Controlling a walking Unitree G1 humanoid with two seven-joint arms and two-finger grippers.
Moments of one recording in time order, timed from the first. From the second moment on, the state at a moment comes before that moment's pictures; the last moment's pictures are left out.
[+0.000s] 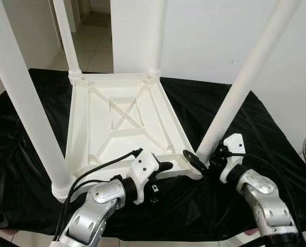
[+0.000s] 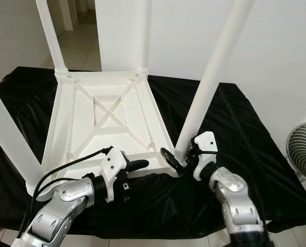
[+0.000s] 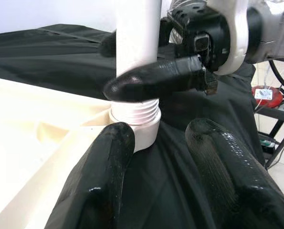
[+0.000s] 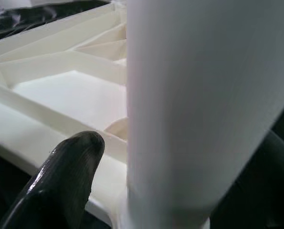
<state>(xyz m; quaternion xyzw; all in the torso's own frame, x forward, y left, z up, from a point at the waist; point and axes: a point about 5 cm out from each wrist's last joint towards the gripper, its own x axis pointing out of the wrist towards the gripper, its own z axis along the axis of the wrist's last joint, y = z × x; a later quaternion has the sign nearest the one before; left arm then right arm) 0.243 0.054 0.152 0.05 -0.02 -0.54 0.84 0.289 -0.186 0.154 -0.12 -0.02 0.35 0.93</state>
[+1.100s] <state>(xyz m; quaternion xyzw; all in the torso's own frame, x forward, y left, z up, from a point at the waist) 0.244 0.054 0.152 0.05 -0.02 -0.54 0.84 0.295 -0.164 0.138 -0.09 -0.02 0.33 0.94</state>
